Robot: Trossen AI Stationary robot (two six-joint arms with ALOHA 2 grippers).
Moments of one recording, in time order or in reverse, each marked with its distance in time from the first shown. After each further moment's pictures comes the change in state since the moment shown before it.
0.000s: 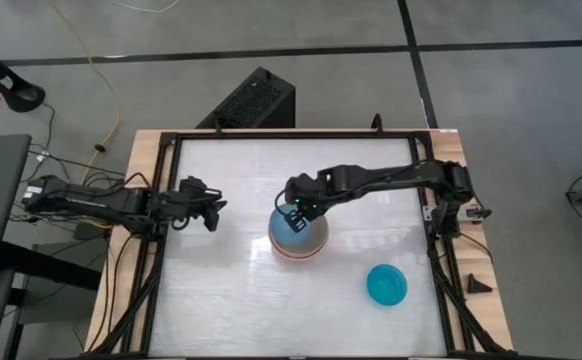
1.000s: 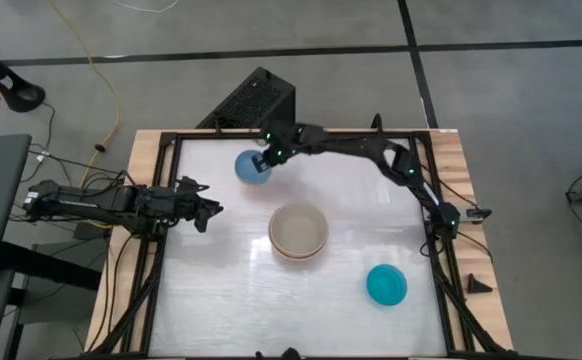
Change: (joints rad) left arm 0.013 -0.150 0.000 -0.060 0.180 -0.137; right arm -0.389 0.454 0.372 0.362 -0.178 -0.223
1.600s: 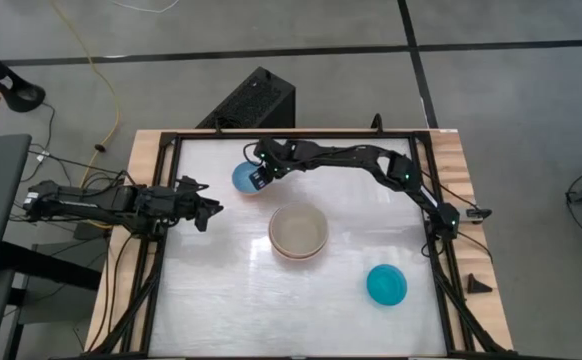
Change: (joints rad) left arm 0.008 0.000 0.000 0.005 -0.008 -0.001; right arm 0.078 0.048 -0.054 0.053 0.116 -0.027
